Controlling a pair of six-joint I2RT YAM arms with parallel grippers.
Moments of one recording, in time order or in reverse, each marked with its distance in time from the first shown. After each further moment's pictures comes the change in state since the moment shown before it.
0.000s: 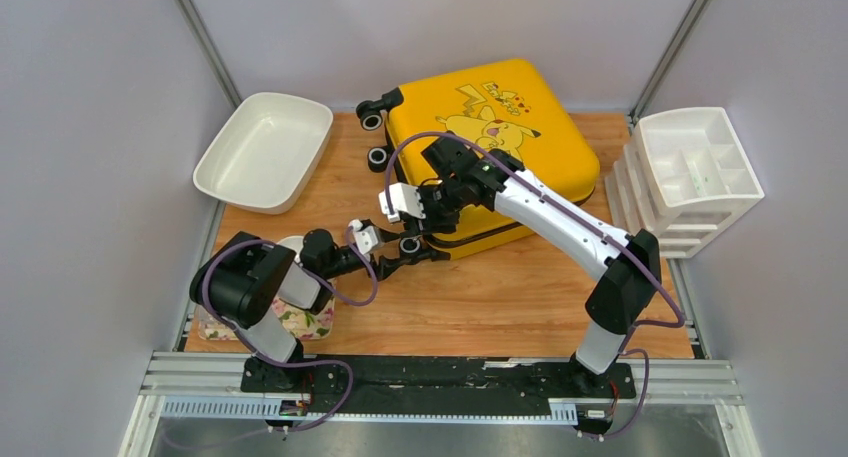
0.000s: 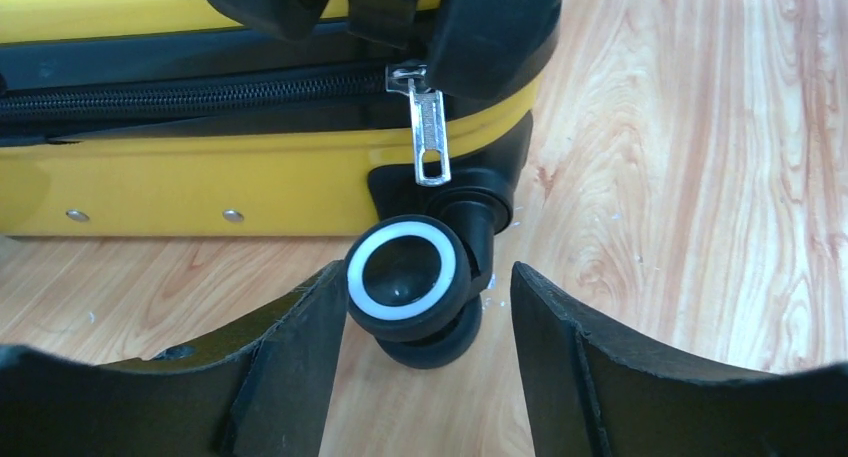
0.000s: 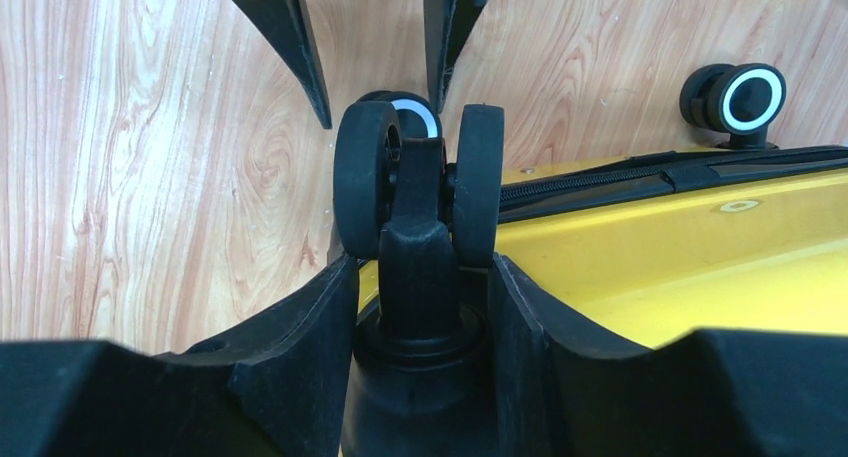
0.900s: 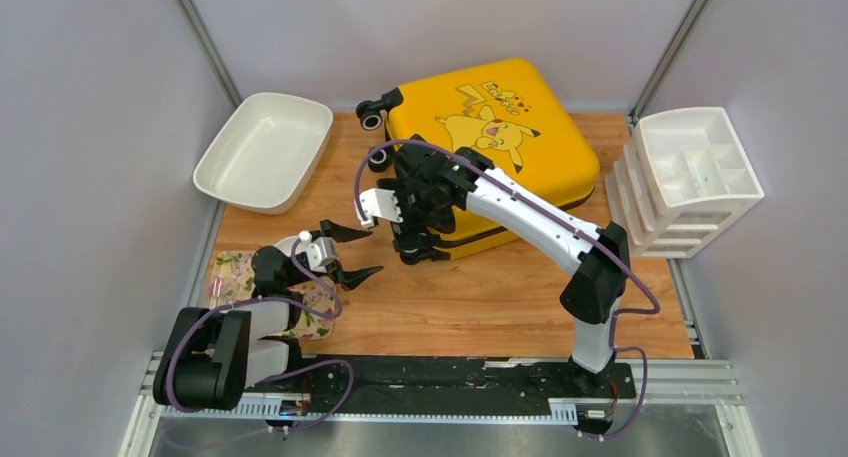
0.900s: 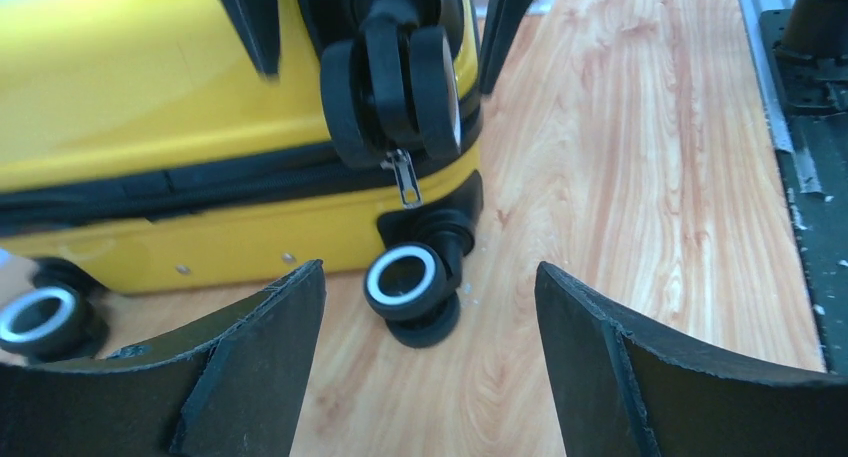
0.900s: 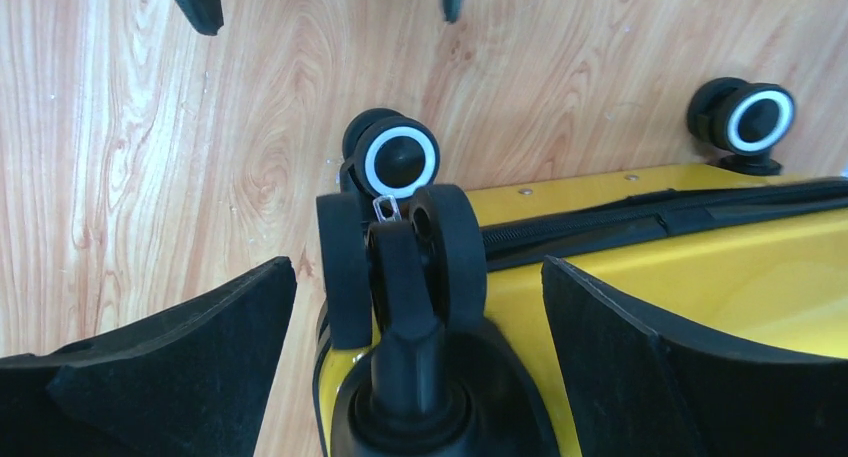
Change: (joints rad) left arm 0.312 -0.436 -0.148 -0.002 0.381 -0.202; right arm 0.091 0.121 0.197 -0.110 0.129 0.050
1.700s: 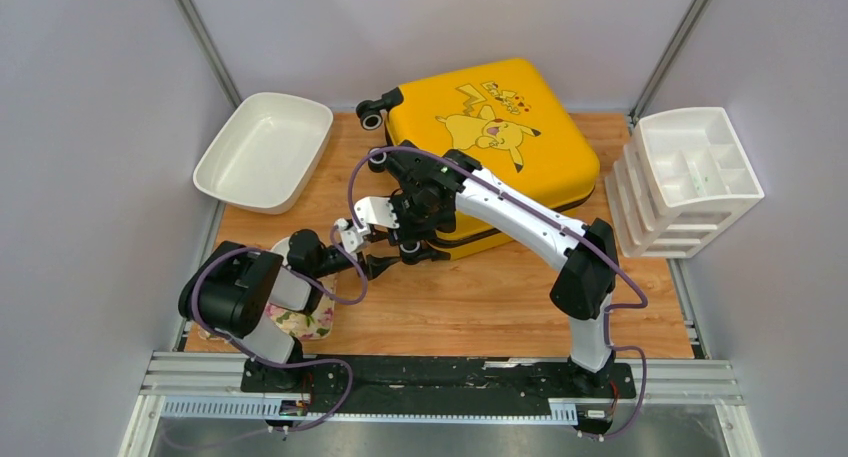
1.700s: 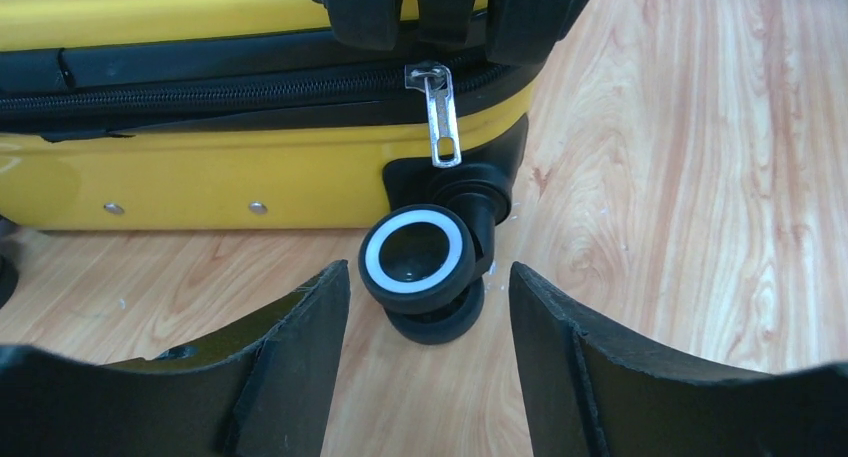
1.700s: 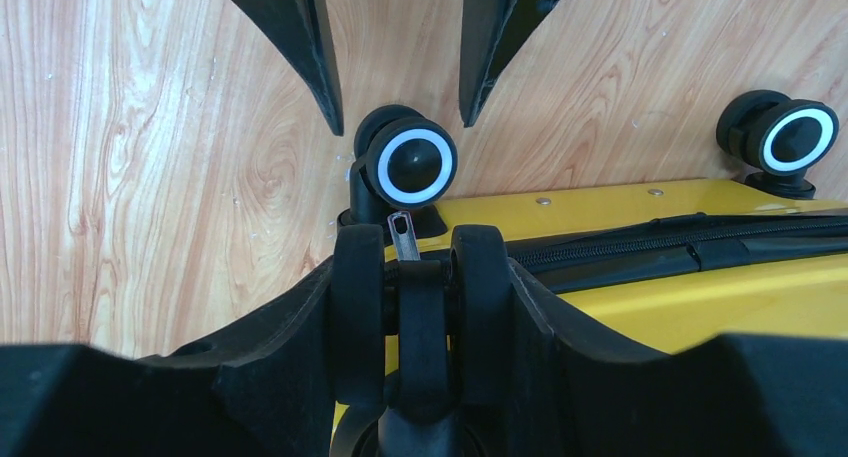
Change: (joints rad) left arm -0.187 0.335 0.097 0.001 -0.247 0.153; right arm 0.016 0.080 0.033 -0.040 0.016 -0.039
